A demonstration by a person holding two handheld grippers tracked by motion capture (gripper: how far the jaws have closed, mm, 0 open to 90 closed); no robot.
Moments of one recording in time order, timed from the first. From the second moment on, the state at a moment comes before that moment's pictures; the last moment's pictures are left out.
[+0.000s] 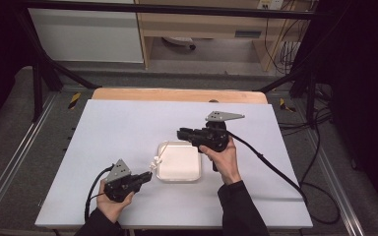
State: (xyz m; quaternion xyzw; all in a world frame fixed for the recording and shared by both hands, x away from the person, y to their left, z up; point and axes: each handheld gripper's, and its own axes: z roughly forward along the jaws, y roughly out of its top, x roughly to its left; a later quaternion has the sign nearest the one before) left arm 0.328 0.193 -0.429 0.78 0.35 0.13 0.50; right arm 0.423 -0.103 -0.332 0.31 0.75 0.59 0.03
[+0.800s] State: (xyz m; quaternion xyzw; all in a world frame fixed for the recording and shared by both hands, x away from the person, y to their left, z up) left arm 0.327 0.193 -0.429 0.78 0.34 0.13 0.50; right arm 0.432 -0.083 -0.346 0.31 0.76 0.57 -0.01
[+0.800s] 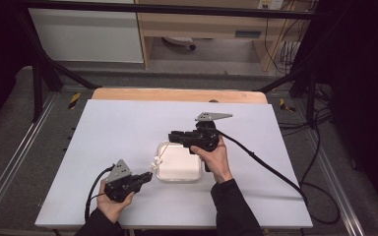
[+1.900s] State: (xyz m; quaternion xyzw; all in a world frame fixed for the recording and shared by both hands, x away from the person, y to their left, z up) left arm 0.325 0.193 -0.429 0.78 0.34 0.15 0.50; right arm 0.424 -0.073 -0.356 0.30 0.74 0.59 -0.06
